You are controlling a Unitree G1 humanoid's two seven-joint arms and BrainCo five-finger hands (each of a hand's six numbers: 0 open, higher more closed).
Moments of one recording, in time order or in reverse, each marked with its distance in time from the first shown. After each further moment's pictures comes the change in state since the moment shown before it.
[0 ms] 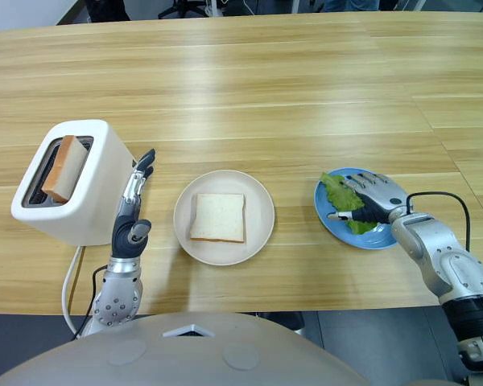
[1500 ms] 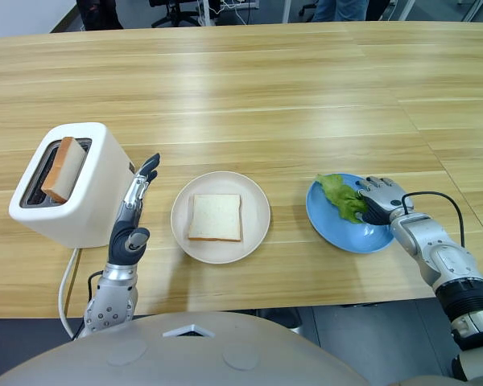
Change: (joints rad) left arm 0.022 -0.002 0.000 -0.055 -0.018 -0.001 -0.079; right arm -0.159 -0.012 0.172 0.267 -0.065 0.018 -0.177
